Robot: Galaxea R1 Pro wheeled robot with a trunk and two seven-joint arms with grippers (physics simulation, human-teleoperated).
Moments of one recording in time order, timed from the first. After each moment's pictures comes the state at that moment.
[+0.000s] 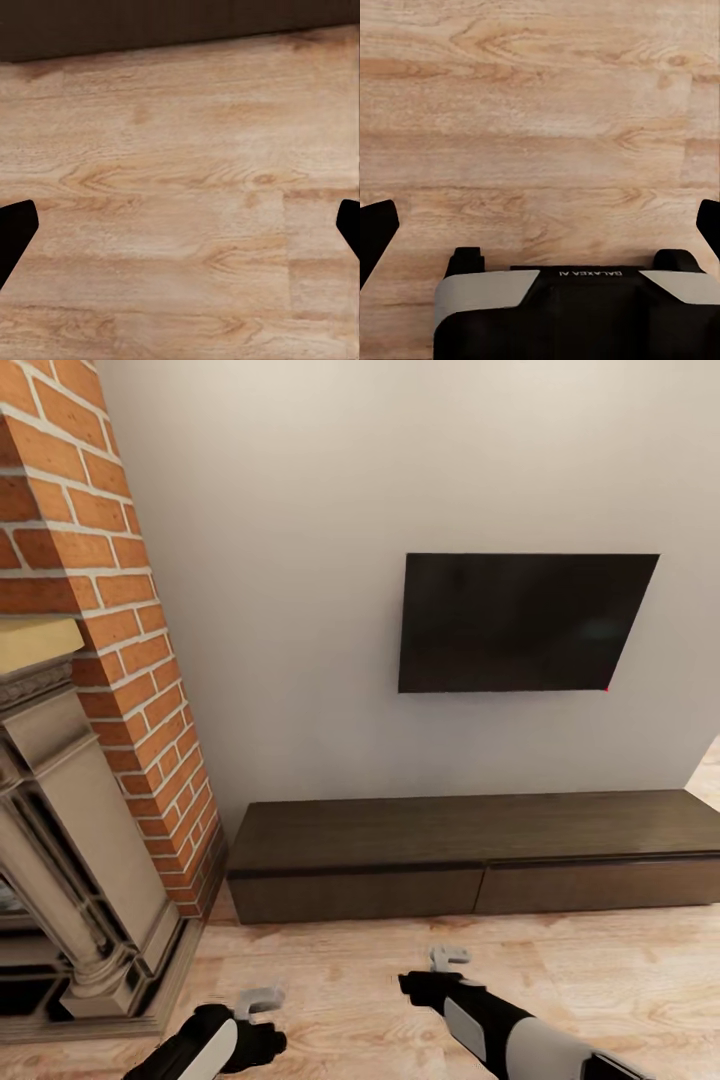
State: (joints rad) left arm -0.39 0.11 -0.52 -0.72 0.77 0.59 0.26; right arm -0.68 0.08 1.07 -0.12 -1.13 0.03 -0.03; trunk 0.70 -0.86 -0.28
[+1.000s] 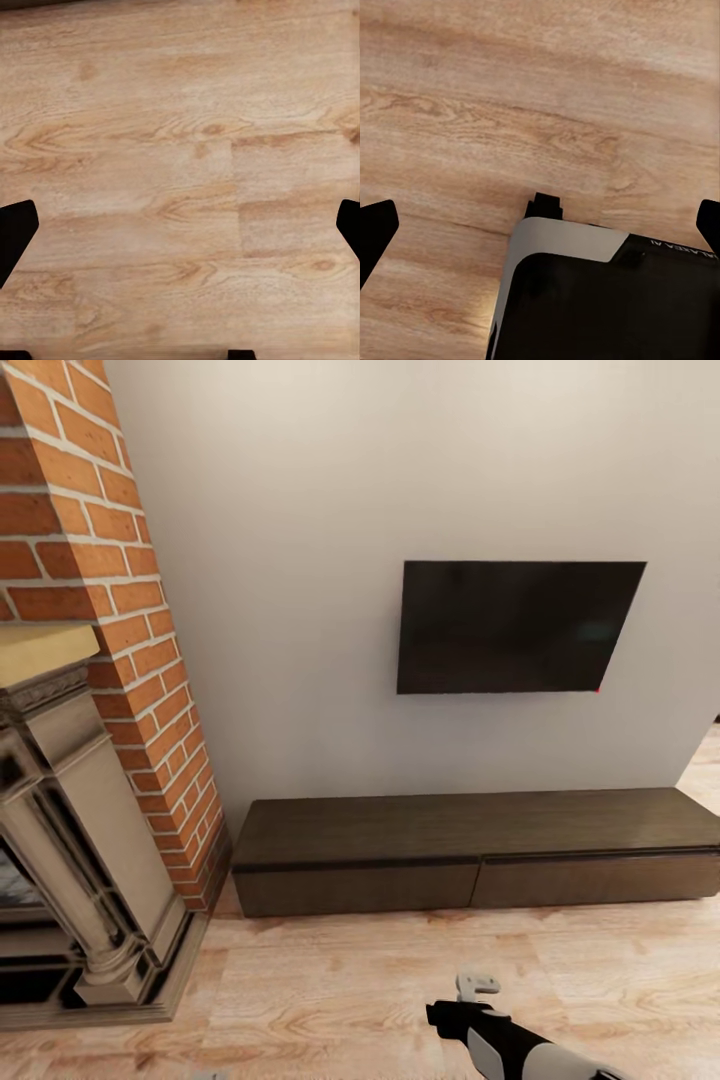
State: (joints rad) left arm -0.38 0.11 -0.53 -0.25 0.76 0.28 0.18; right arm -0.64 0.07 1.07 -0.01 -1.13 0.00 -0.03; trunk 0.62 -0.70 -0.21
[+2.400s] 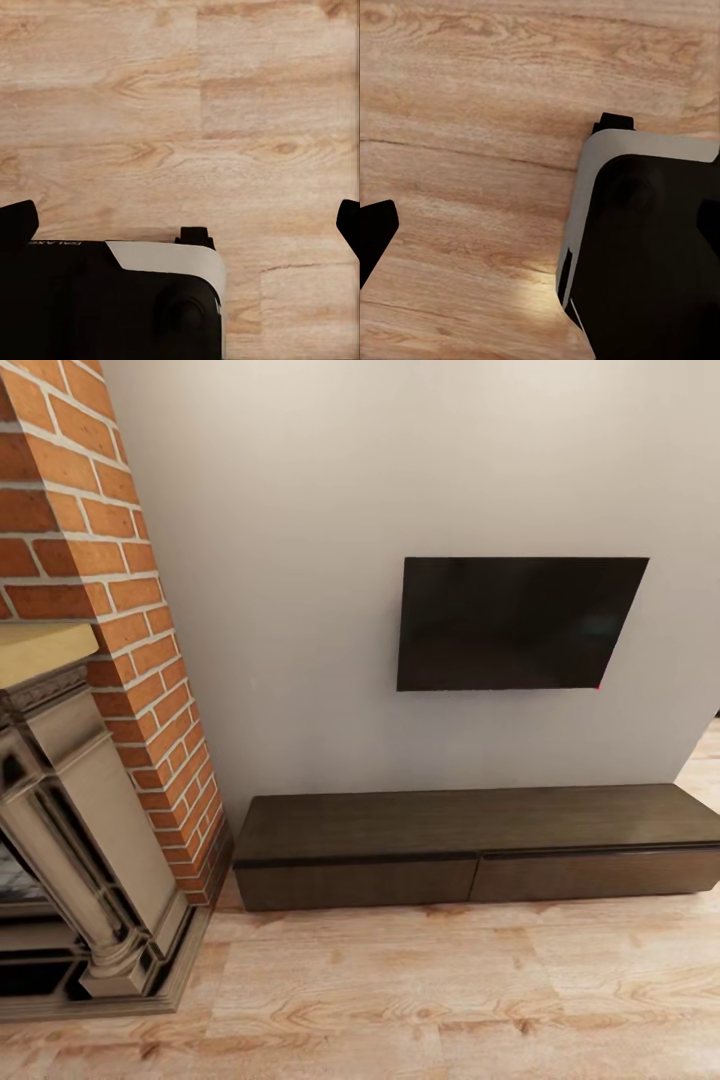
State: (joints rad) left arm -0.24 0.12 -0.53 -0.01 0.67 0.01 0.06; right arm -0.30 -0.02 1.07 0.04 -1.09 -0.26 0.08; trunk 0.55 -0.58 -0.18
